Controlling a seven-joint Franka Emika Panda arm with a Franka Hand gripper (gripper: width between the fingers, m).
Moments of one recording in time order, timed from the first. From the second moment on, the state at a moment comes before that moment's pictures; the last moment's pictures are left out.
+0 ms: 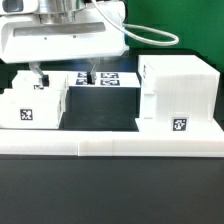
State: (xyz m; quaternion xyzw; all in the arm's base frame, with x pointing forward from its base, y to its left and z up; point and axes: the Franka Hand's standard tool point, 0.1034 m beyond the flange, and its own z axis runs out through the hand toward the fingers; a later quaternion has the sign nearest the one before) arm 0.544 -0.079 0.068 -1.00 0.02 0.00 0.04
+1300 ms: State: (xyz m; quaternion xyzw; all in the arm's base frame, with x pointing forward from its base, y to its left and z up) arm 0.512 -0.097 0.007 -1.00 0.03 0.02 0.03
